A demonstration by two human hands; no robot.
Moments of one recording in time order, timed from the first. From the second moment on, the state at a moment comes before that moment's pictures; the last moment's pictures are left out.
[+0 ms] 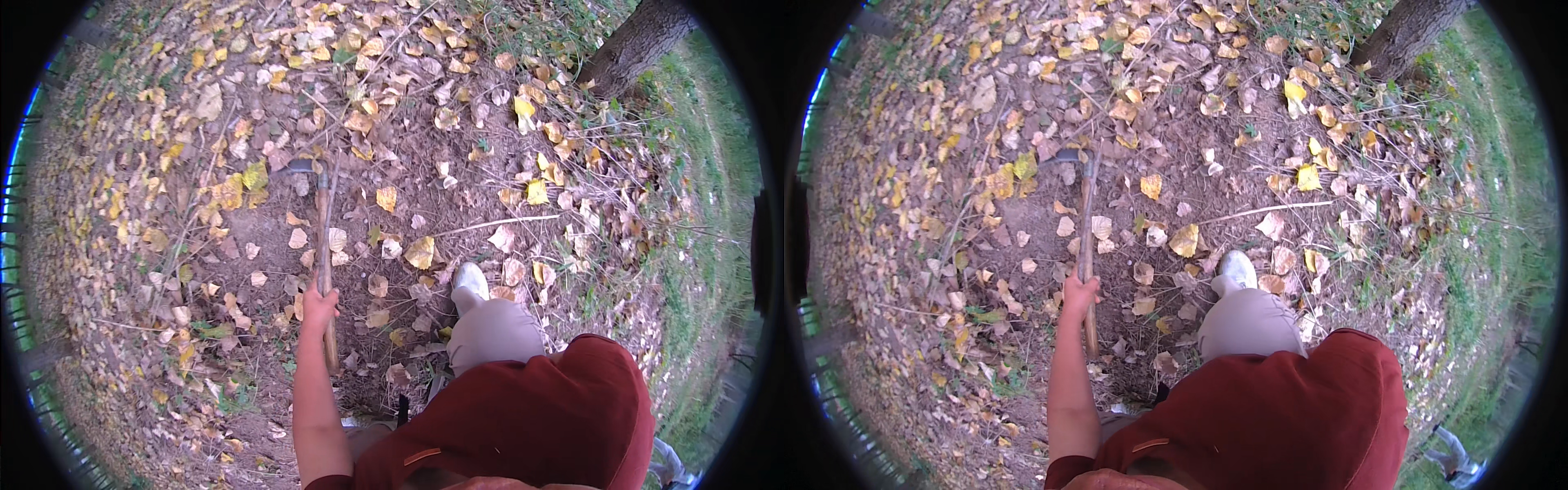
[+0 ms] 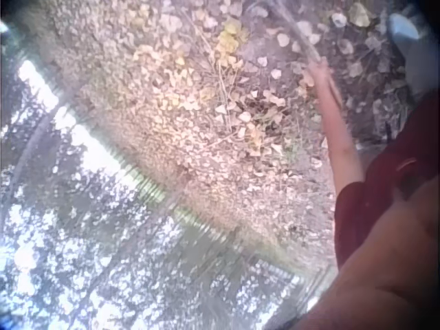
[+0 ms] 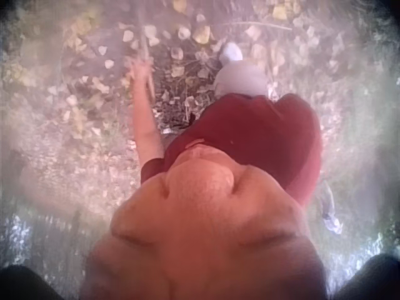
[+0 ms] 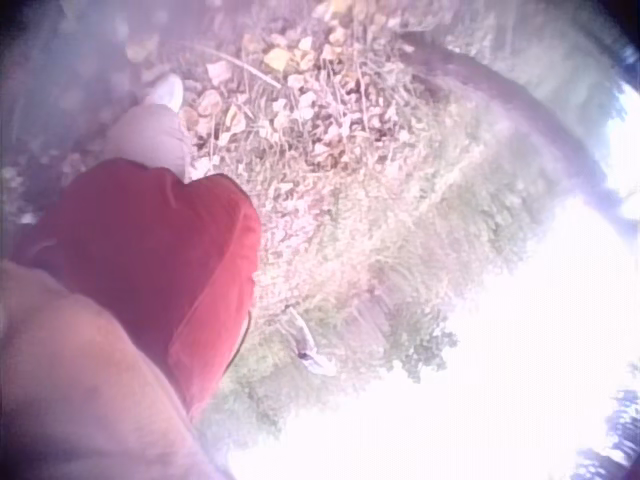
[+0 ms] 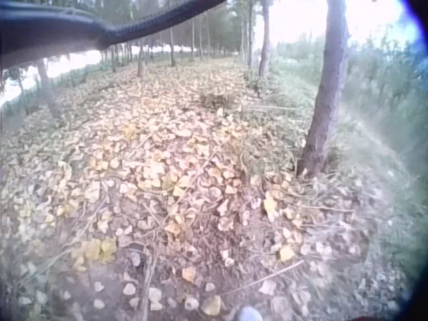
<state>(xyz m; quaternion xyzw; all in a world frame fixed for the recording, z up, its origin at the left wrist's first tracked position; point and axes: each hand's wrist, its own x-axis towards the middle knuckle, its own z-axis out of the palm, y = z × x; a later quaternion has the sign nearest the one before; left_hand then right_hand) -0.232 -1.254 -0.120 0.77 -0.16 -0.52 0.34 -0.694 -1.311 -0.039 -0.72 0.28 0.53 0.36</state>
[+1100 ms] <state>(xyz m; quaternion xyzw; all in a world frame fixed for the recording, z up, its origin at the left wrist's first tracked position) -0.452 -1.368 0.084 0.61 -0.30 -0.58 0.45 -0.521 -1.482 0.066 -0.19 0.60 -0.33 0.71</state>
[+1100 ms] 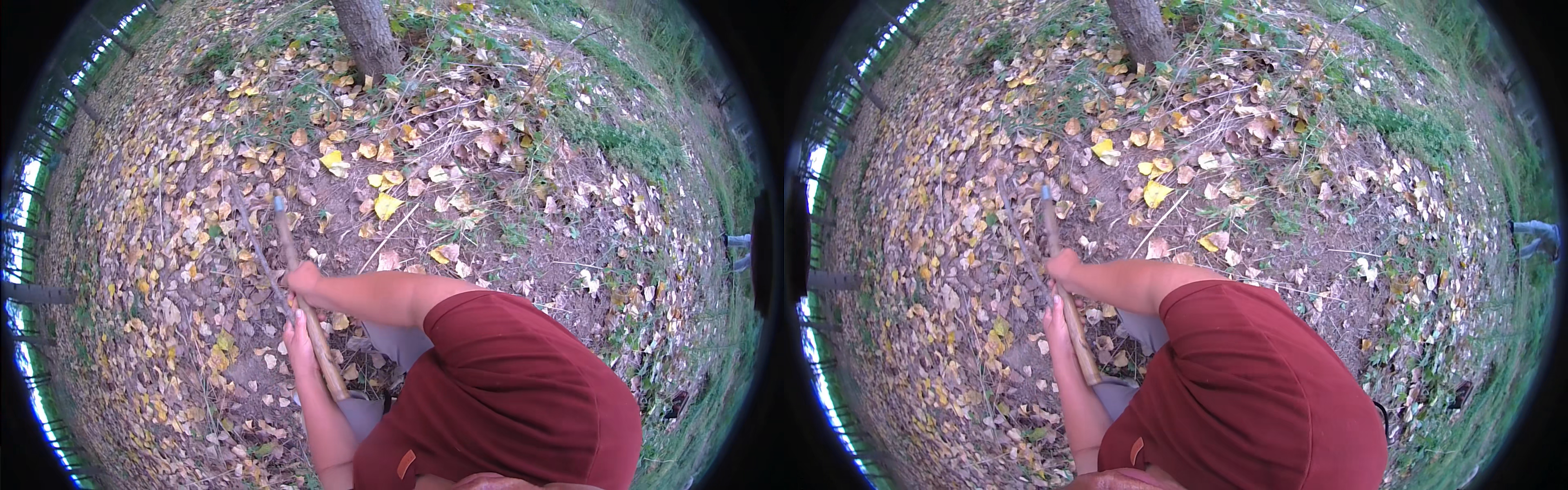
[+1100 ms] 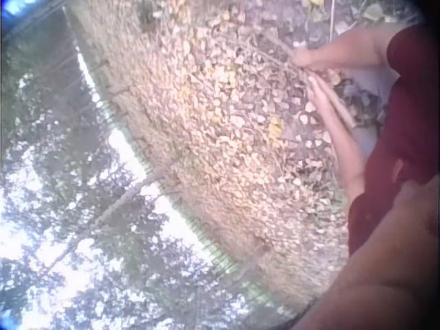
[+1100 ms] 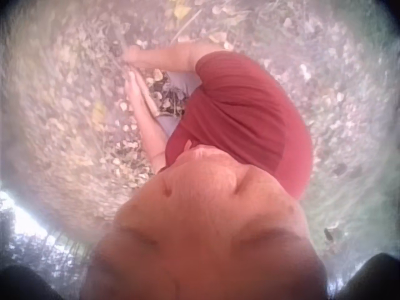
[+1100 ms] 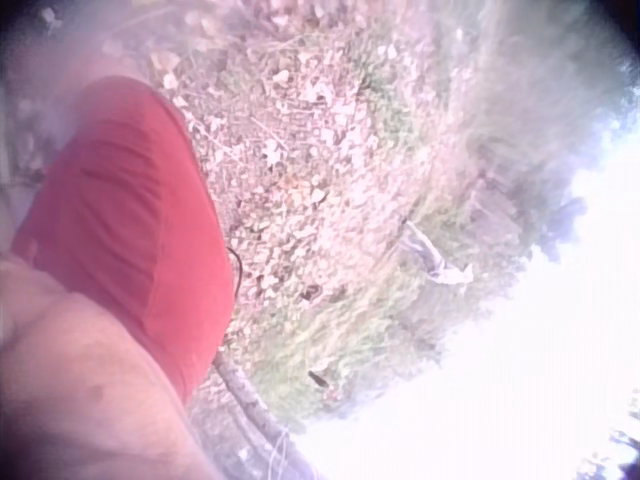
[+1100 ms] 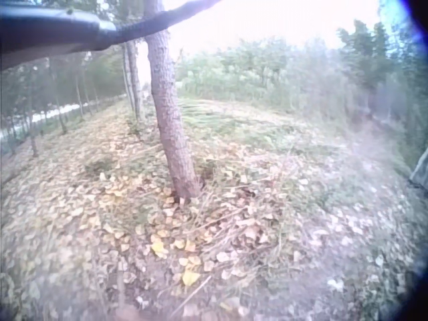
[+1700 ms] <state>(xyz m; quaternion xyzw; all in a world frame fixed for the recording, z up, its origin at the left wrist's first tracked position) -0.418 -1.354 0.087 0.64 -0.20 -0.50 0.55 -0.828 -1.427 0.026 0.03 0.55 -0.49 0.68</state>
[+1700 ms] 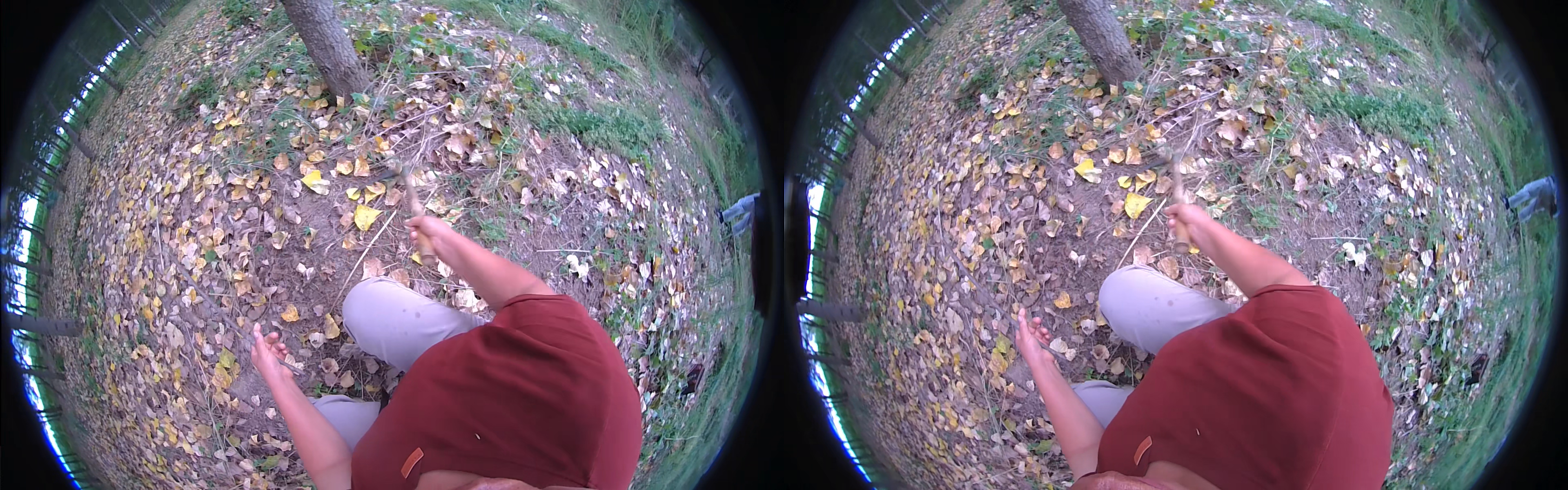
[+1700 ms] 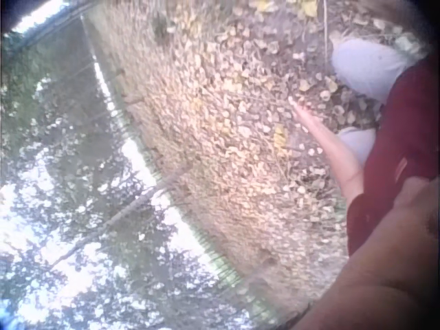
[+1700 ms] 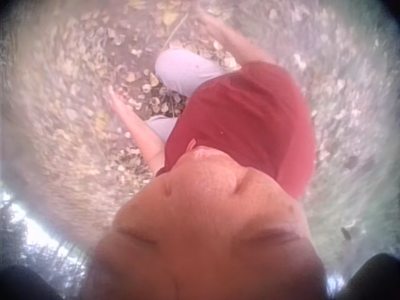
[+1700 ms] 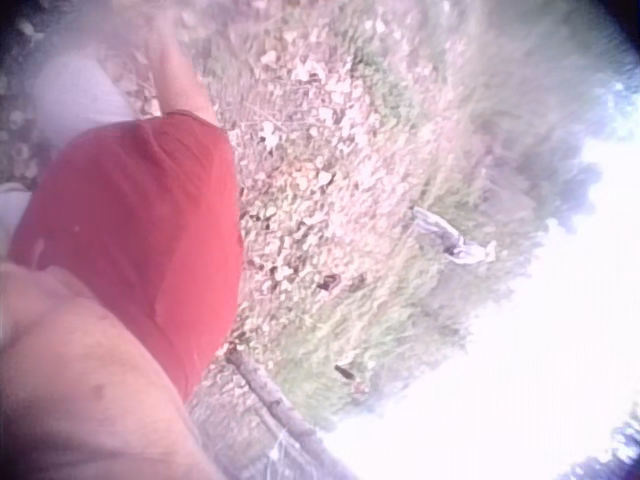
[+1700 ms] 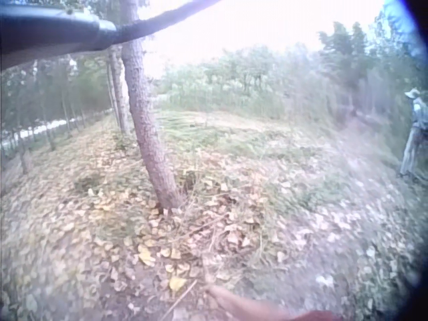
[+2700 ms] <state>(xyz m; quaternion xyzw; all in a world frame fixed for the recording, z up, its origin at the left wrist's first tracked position) -0.344 -1.306 0.049 0.79 -0.30 -0.34 0.40 -0.922 -1.429 -0.006 0.06 0.57 -0.60 0.56</state>
